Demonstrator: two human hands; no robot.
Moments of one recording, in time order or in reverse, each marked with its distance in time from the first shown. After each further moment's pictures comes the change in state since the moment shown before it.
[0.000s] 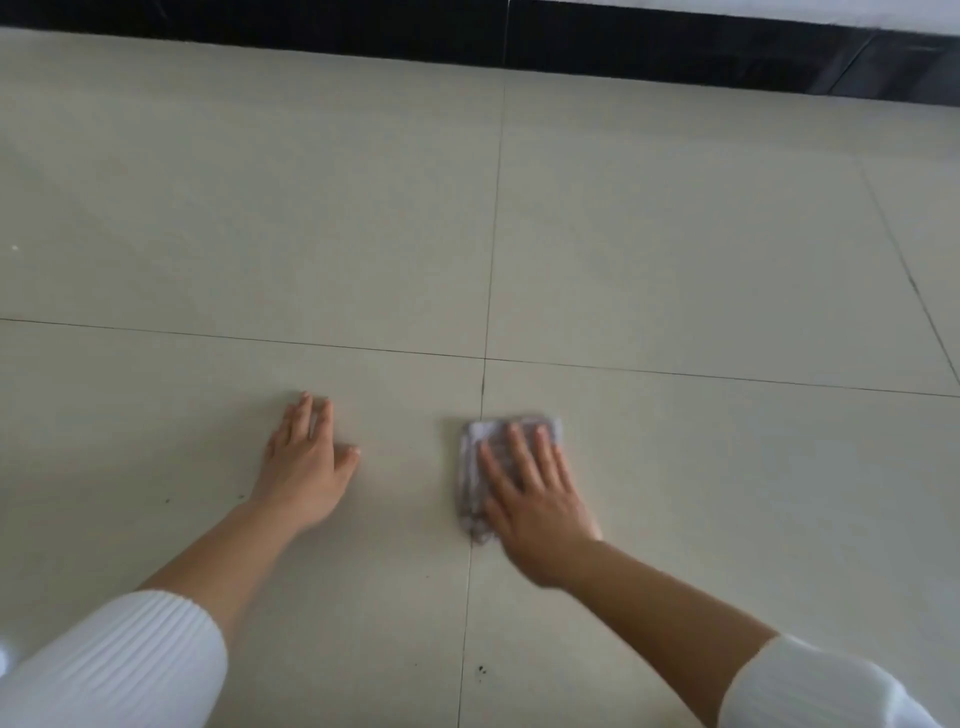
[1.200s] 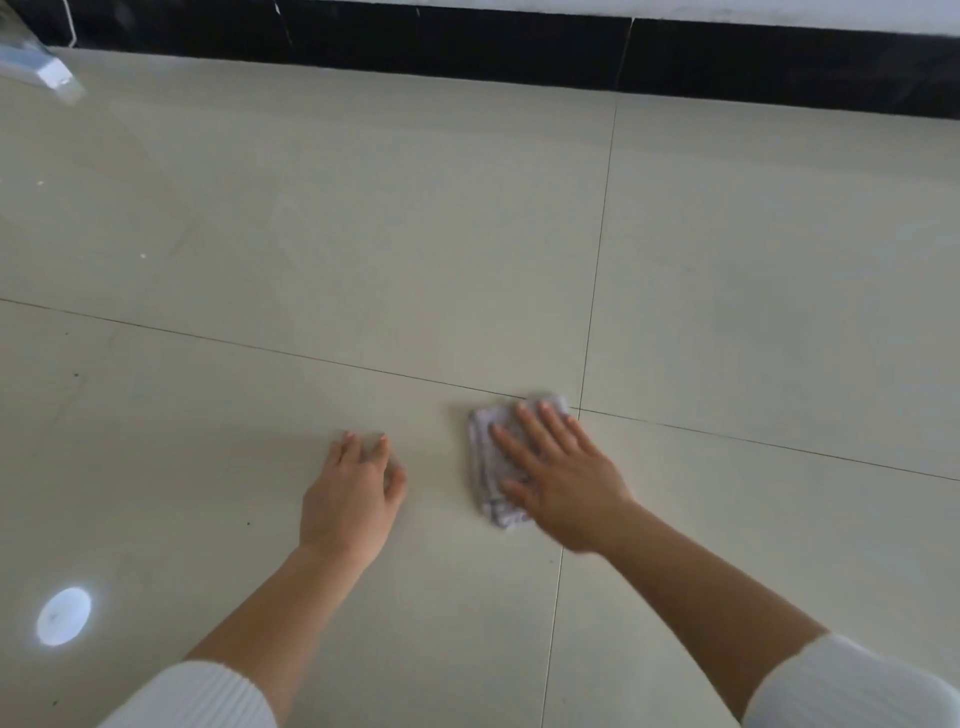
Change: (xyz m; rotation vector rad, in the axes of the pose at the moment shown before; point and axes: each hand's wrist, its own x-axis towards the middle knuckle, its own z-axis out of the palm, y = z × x) left_hand 0.004 -0.019 -0.013 0.050 0.147 -0.129; right_hand 0.092 -0.024 -0.067 -0.097 0.125 -0.223
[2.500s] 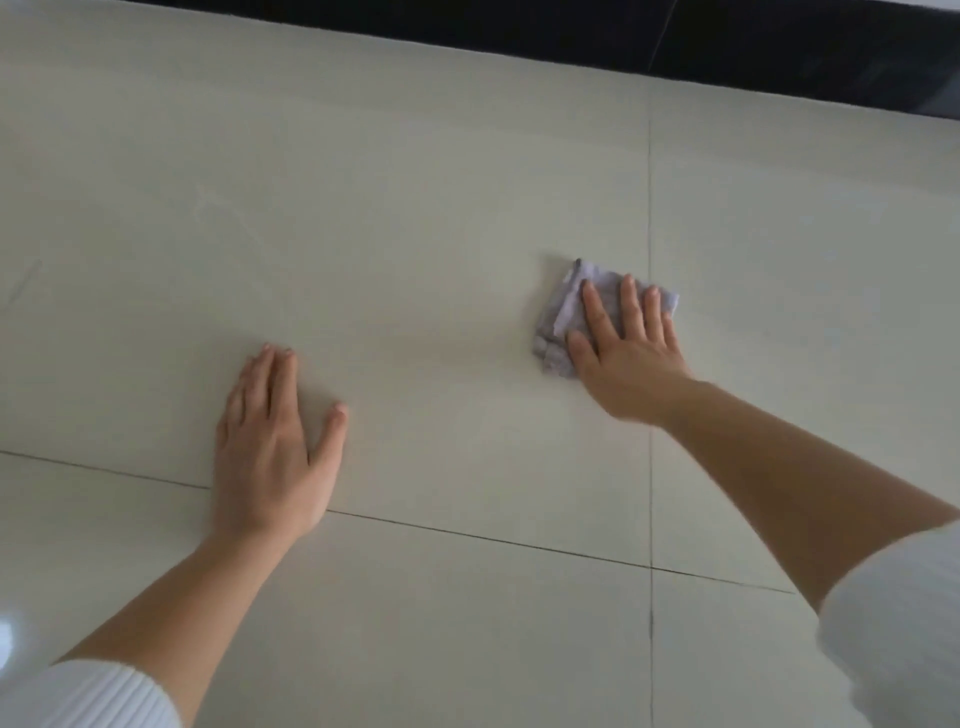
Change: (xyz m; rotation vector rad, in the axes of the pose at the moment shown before) left_hand 0.204 -0.034 -0.004 -0.147 0.299 0.062; right_hand 0.189 0.112 -0.085 0.220 0.037 0.492
